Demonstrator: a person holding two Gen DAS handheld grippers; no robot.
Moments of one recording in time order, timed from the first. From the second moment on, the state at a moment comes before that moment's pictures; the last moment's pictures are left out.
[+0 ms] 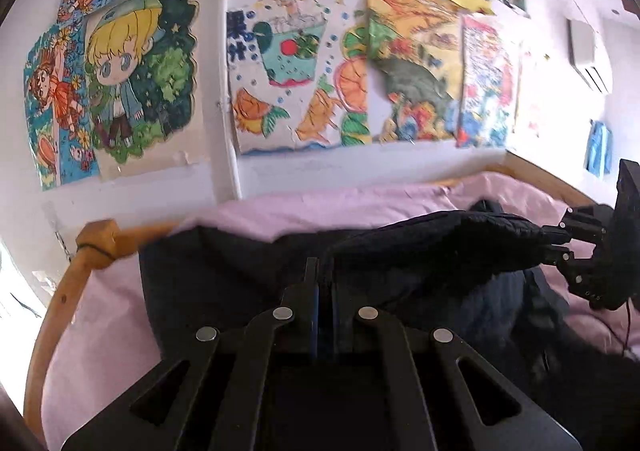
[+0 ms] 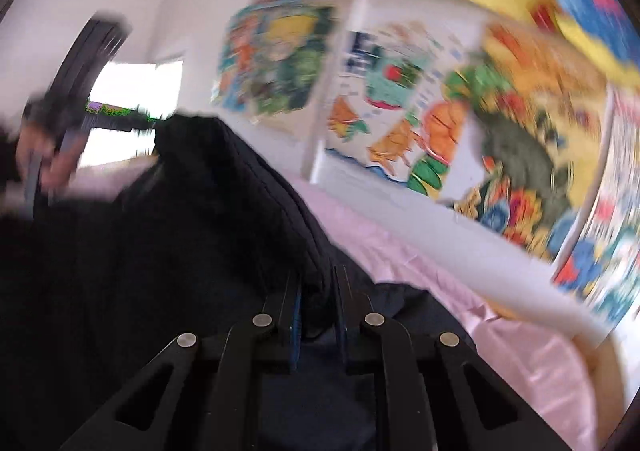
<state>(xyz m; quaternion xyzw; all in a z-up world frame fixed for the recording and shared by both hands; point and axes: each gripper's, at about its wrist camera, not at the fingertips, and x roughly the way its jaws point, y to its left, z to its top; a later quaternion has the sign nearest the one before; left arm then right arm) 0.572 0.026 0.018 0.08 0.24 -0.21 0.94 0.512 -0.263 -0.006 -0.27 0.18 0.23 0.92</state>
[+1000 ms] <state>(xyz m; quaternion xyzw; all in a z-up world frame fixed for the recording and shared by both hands) 0.585 0.013 -0.062 0.10 0.31 -0.20 0.92 0.597 -0.212 -0.063 -0.12 0.33 0.22 0.91</state>
